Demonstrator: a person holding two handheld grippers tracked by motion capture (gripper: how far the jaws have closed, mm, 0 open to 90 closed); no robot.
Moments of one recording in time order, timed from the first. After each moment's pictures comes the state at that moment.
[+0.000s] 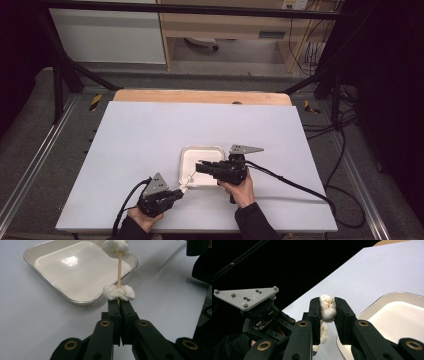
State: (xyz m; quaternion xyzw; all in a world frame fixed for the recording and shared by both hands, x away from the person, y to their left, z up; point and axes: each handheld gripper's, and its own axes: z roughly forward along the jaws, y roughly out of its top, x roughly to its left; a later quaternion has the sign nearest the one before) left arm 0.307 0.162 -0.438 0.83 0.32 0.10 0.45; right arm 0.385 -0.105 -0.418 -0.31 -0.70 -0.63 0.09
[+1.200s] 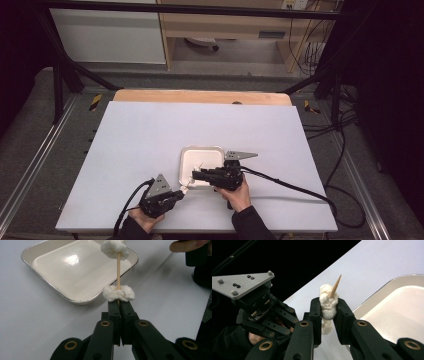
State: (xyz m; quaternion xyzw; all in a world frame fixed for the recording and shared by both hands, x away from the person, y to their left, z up) left arm 0.306 0.158 -0.439 0.84 0.31 0.11 0.44; right arm 0.379 -0.095 -0.437 -0.31 -0.71 -0.62 0.11
